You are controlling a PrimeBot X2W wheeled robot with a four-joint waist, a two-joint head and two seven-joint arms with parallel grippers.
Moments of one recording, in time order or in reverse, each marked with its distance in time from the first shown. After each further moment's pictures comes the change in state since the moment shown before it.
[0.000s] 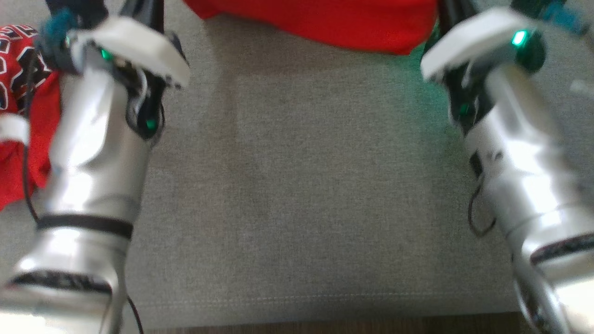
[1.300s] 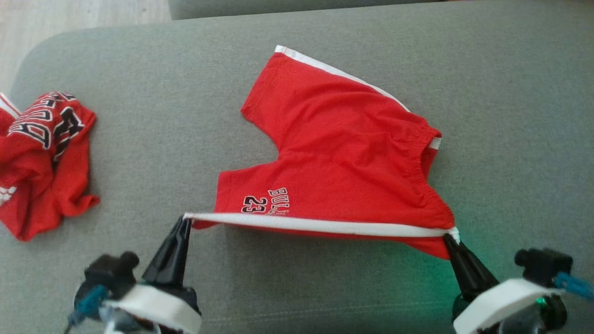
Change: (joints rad) left arm 1.098 0.026 0.106 -0.841 0.064 0.037 0.144; right arm 1.249 0.035 -0.252 -1.076 -0.127 0.000 0.430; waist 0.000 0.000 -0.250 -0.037
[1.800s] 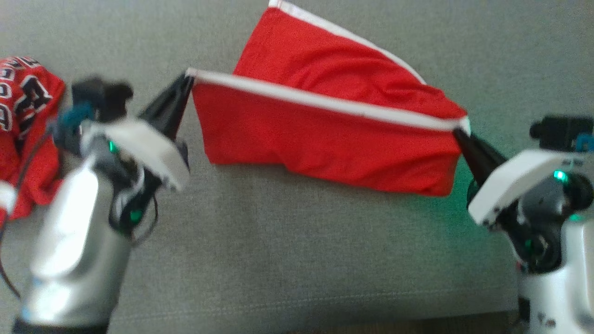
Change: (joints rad) left arm -0.566 0.102 -0.084 0.172 -0.115 -0.055 0.264; right arm -0.402 -0.003 -0.086 -0.018 -0.043 0.000 0.400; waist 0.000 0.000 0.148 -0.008
